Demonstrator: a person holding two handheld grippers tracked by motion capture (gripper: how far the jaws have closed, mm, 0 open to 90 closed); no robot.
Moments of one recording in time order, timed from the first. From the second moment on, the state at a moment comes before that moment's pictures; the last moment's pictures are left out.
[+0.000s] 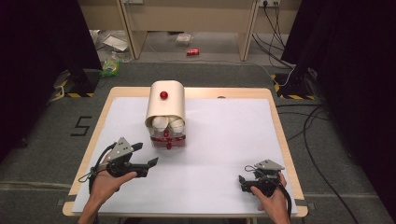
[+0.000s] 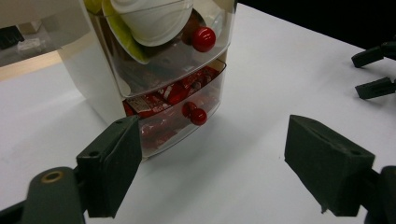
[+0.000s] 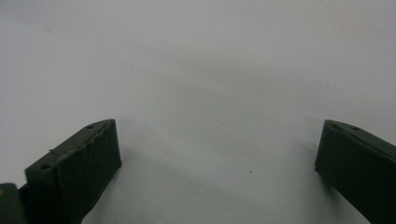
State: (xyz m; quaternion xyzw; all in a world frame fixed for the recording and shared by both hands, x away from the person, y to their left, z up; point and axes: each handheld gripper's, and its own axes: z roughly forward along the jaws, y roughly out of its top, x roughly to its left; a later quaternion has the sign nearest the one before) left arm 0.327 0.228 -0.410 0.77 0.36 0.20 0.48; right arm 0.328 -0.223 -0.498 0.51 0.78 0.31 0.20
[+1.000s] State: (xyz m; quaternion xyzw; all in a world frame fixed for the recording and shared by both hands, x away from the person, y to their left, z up) left arm 0.342 0.205 -0.375 0.78 0.32 0.22 0.48; right arm 0.327 -0.223 -0.497 0.51 0.78 0.31 0.20
